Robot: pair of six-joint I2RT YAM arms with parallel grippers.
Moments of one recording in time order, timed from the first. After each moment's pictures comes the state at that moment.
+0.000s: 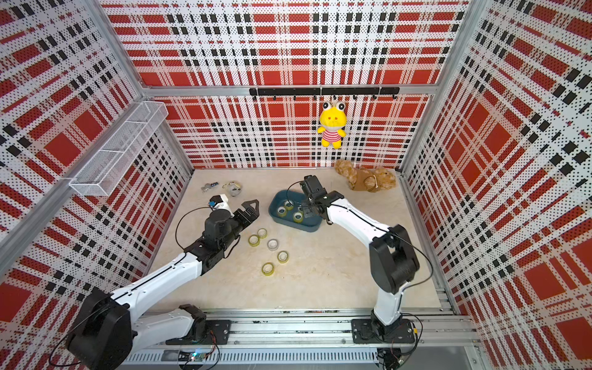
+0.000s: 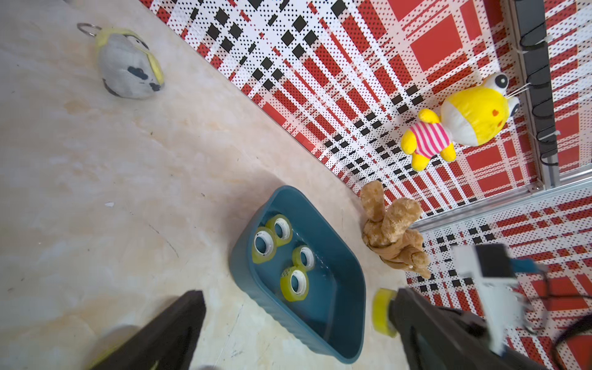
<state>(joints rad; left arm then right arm) -0.46 1.18 0.64 0.23 -0.19 -0.91 0.57 1.85 1.49 -0.58 0.21 0.21</state>
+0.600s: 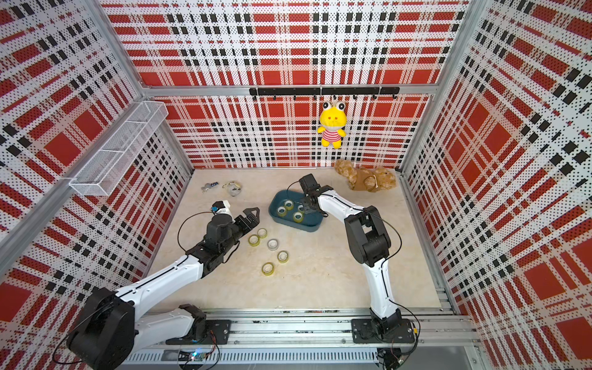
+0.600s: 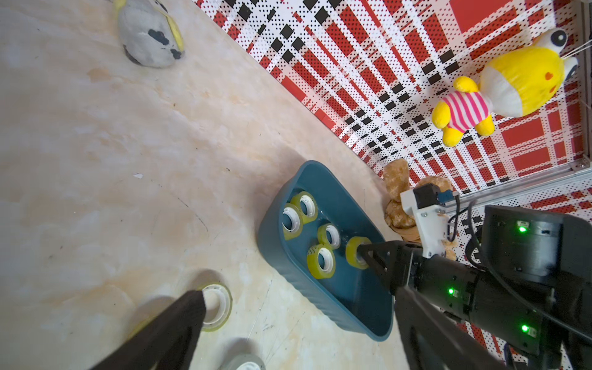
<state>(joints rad) -0.44 1.19 0.57 0.23 -0.15 -0.89 0.51 2.15 1.70 -0.60 0.22 0.16</state>
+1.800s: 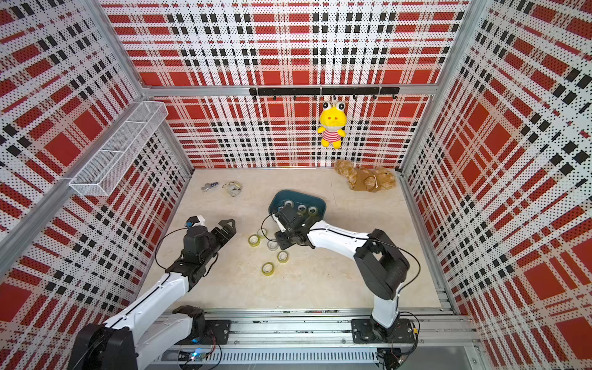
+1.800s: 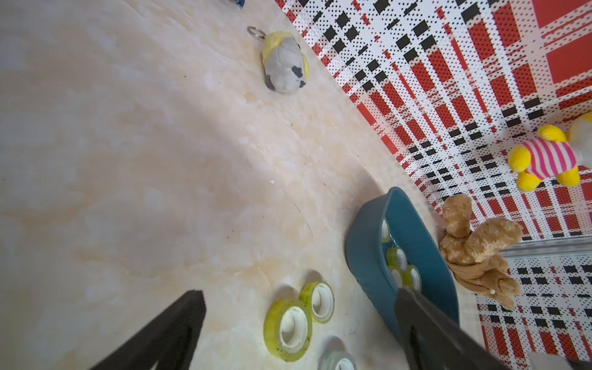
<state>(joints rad) -0.15 0.99 0.37 0.14 -0.02 -0.85 0.86 1.87 1.32 -0.42 -0.04 0.26</state>
